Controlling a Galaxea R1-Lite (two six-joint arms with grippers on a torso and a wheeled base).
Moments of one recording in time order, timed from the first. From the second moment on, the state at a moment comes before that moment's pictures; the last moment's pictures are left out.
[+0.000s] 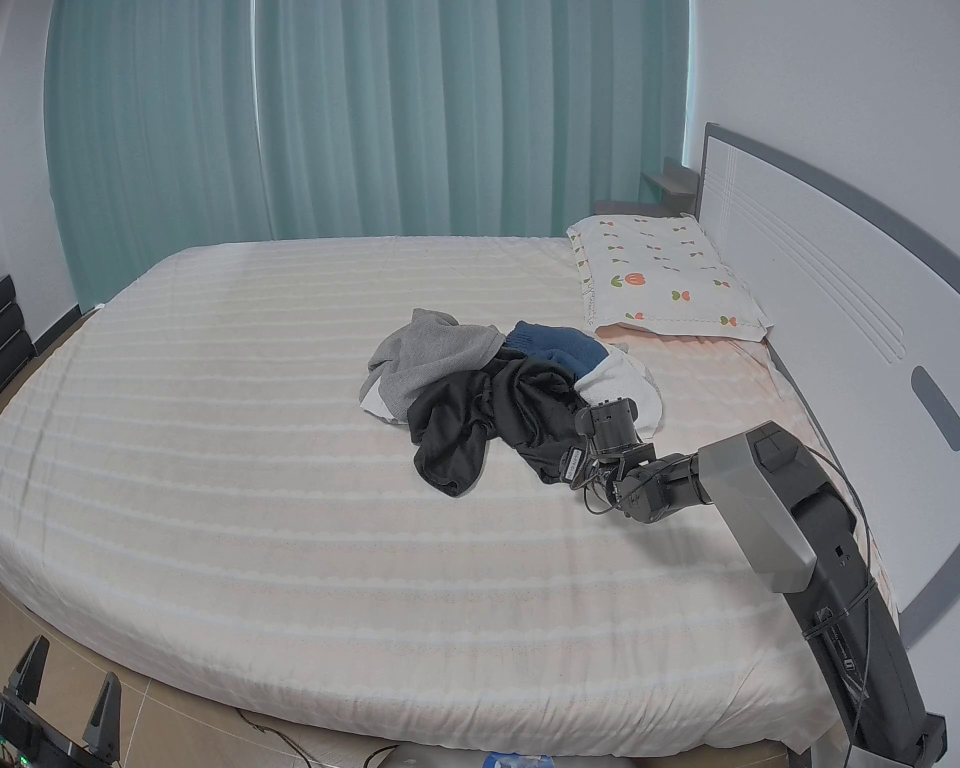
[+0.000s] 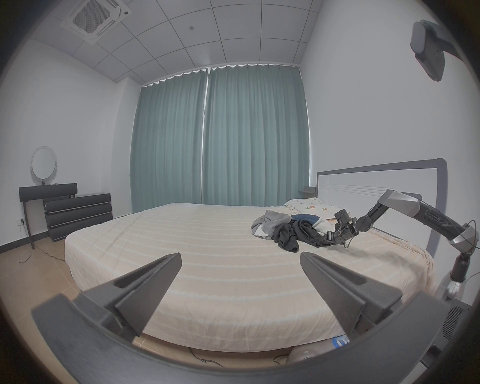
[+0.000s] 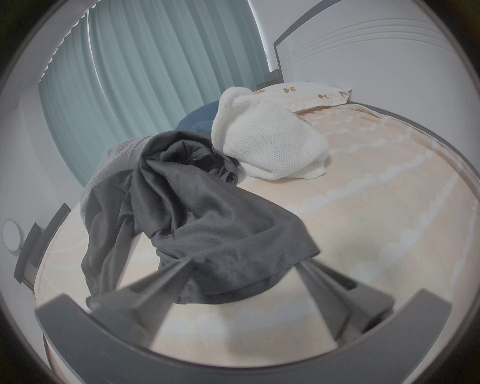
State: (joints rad) left arm 0.00 0.02 -0.02 0.00 0.00 -0.02; right arm 0.41 2.79 -1.98 -0.23 -0.34 0.54
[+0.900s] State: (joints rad) left arm 0.00 0.02 -0.02 0.00 0.00 -0.02; right arm 0.45 2.54 -1.46 -0.38 -0.22 0.72
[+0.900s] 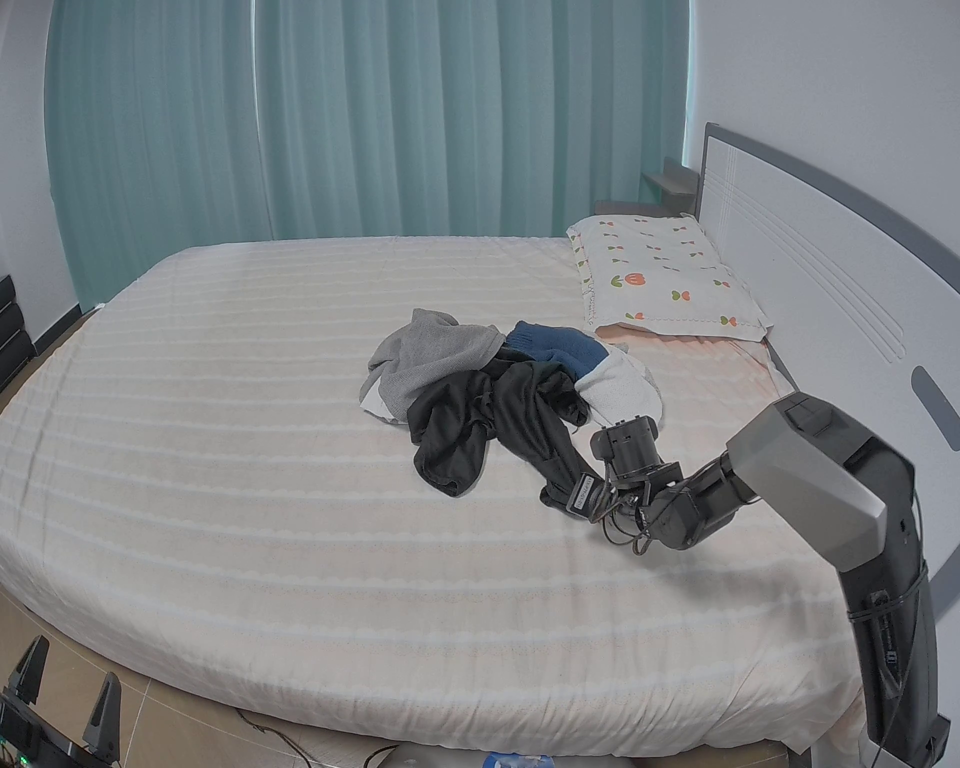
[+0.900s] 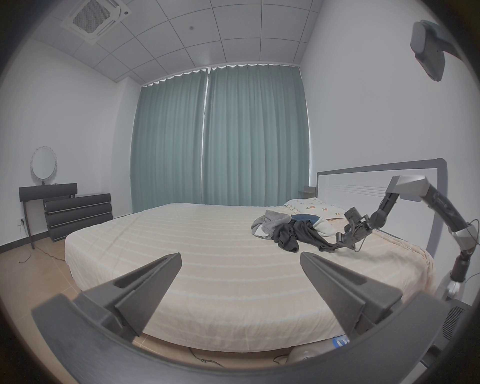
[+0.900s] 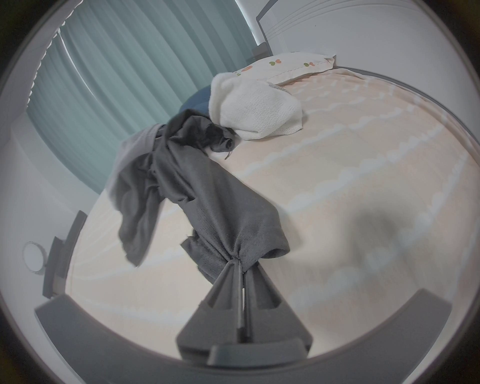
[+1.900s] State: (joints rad) left arm 0.00 0.02 -0.02 0.00 0.00 0.00; right arm 0.56 1.76 -0.42 -1.41 0.09 0.77
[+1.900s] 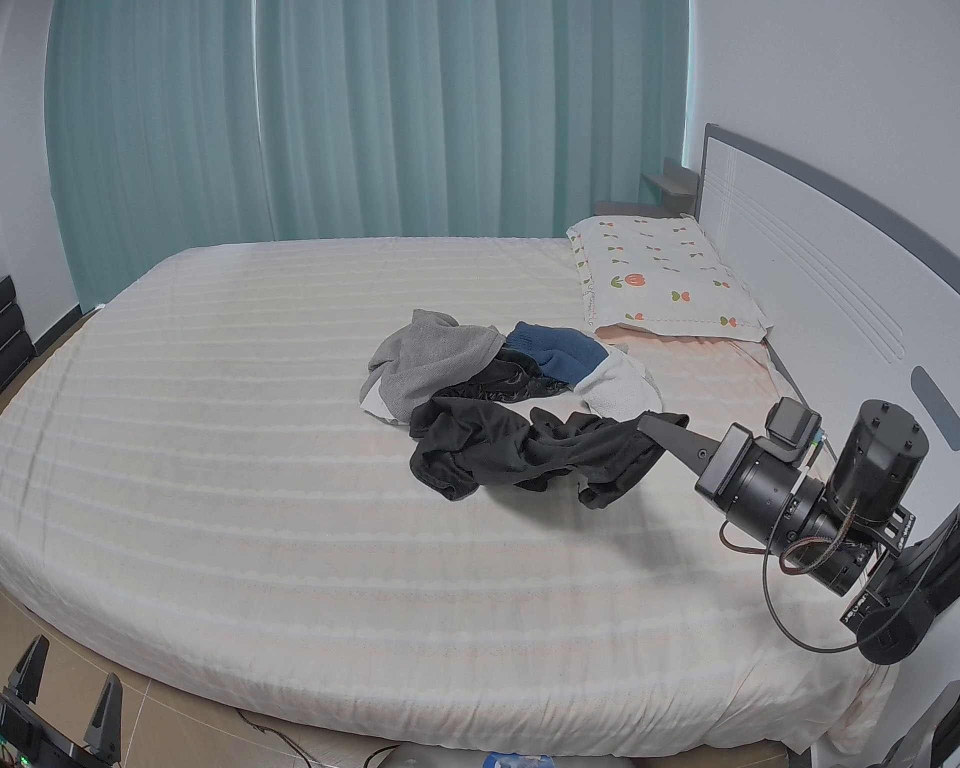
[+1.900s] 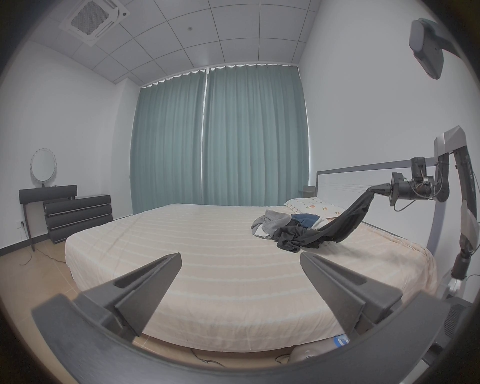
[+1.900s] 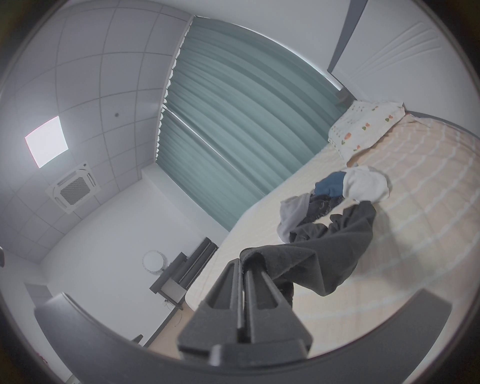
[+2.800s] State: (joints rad) left arm -0.01 0.38 -0.24 -0.06 -0.11 -0.06; right arm 0.56 1.65 -0.40 -1.42 0.11 0.76
